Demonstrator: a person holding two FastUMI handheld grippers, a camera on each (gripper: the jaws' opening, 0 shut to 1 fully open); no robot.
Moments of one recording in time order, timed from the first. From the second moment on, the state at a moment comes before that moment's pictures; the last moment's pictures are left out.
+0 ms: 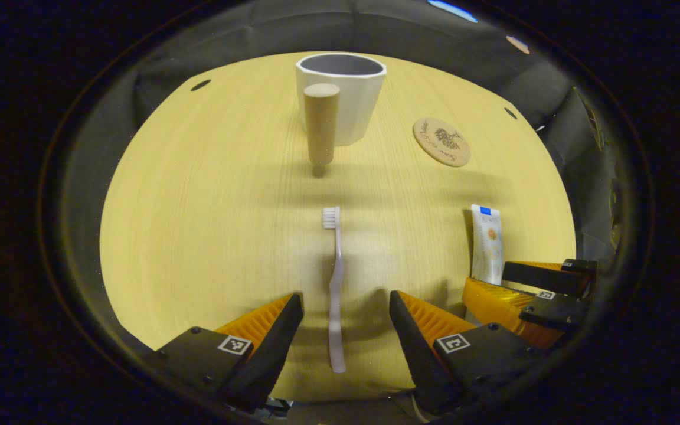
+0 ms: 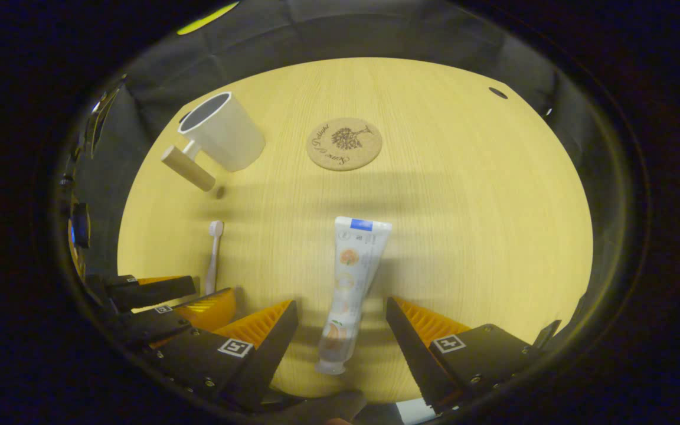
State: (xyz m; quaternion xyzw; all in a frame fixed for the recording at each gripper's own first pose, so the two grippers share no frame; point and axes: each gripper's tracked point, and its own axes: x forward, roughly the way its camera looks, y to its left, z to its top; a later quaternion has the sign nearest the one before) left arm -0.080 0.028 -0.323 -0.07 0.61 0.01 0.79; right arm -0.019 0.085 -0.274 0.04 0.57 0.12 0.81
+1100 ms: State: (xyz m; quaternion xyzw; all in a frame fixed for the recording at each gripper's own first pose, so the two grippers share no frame) left arm -0.078 0.034 -0.332 -0.03 0.61 0.01 0.79; right arm -0.020 0.071 -0.288 0.07 0.58 0.11 0.80
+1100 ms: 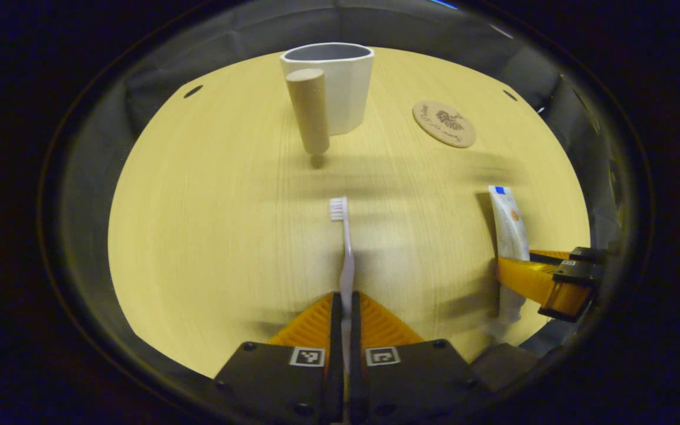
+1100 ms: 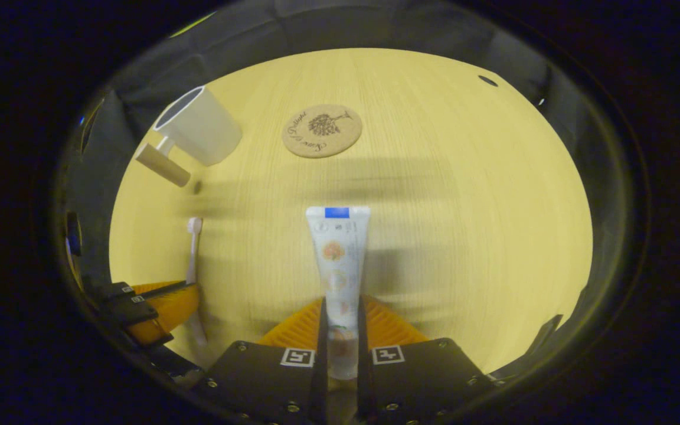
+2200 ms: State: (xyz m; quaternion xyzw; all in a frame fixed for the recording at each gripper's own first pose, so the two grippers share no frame) left arm -0.061 0.007 -0.179 -0.09 0.39 -0.06 0.92; right arm 0.005 0.067 -0.175 0.10 0.39 0.16 0.90
